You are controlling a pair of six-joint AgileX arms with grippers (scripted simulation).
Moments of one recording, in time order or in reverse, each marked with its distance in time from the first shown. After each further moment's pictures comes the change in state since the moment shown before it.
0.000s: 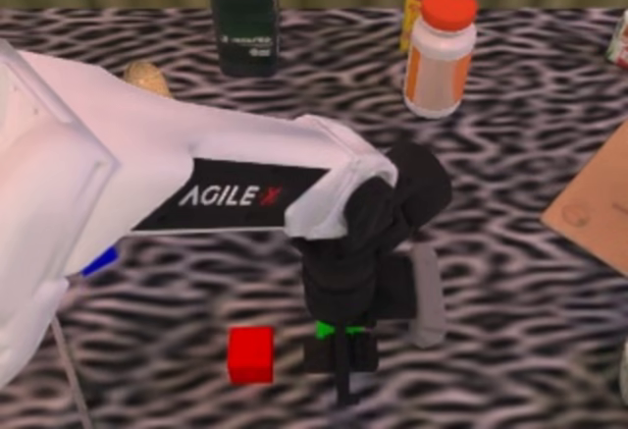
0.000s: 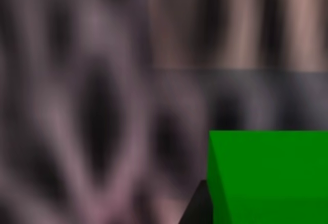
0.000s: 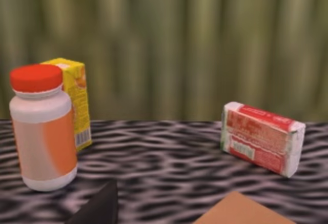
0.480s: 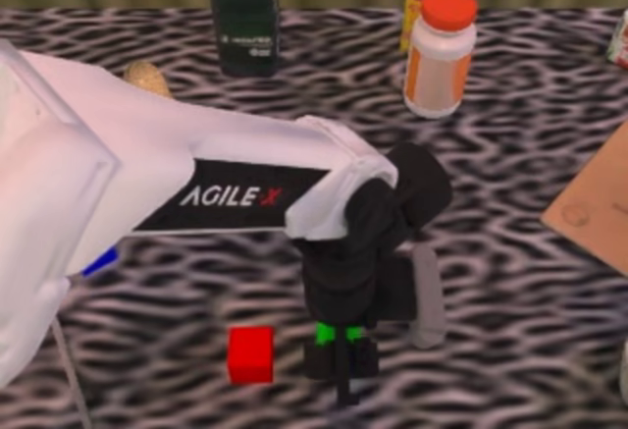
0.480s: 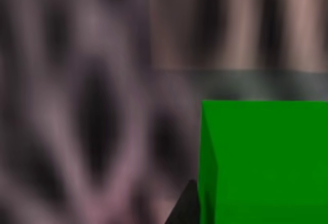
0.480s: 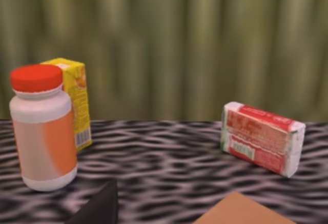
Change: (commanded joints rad) left arm 0.000 0.000 0.000 0.000 0.000 0.000; right arm 0.000 0.000 0.000 0.000 0.000 0.000
